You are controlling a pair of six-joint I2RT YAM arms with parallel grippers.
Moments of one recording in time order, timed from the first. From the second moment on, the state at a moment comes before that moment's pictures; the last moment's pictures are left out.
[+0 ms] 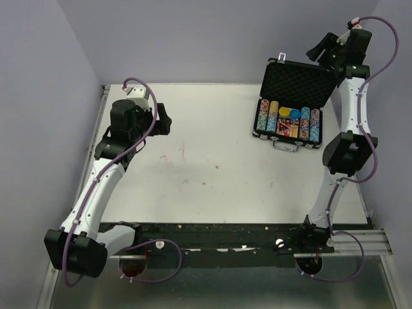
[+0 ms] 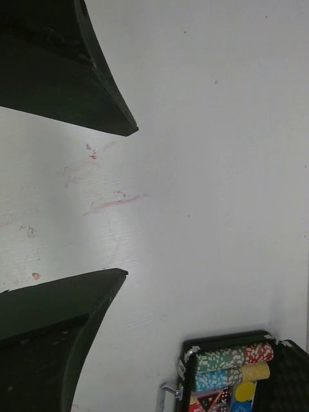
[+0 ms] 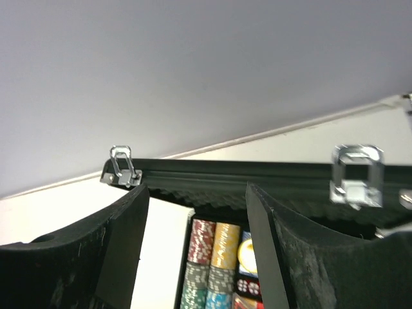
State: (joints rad) left arm -0.20 1.11 1.09 -0.34 0.11 -0.21; right arm -0.20 2.14 2.35 -0.53 -0.26 0.34
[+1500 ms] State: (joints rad) left arm -0.20 1.11 1.09 -0.34 0.11 -0.21; right arm -0.20 1.92 1.83 -0.71 -0.30 0.23
